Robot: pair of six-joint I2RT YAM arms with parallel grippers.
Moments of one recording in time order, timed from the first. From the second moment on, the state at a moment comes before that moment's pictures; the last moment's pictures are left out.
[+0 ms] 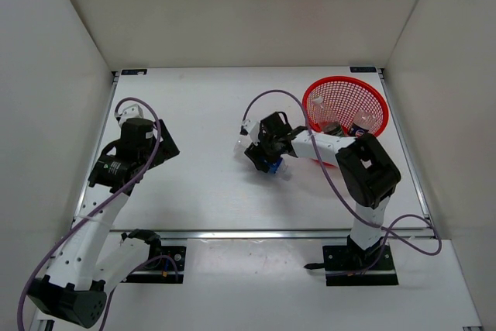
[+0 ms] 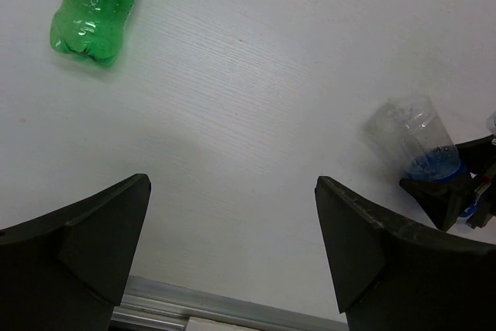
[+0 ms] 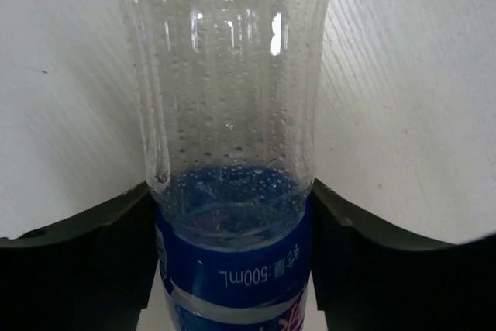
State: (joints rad) left arm -0.28 0.89 1.02 -0.88 -0.30 -0.60; right arm 0.63 1.86 1.15 -0.26 -0.23 -0.34
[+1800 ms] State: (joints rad) left arm 0.17 1.56 1.23 -0.72 -0.28 -0.33; right arm -0.08 1.23 1.35 -0.42 -0.29 0.08
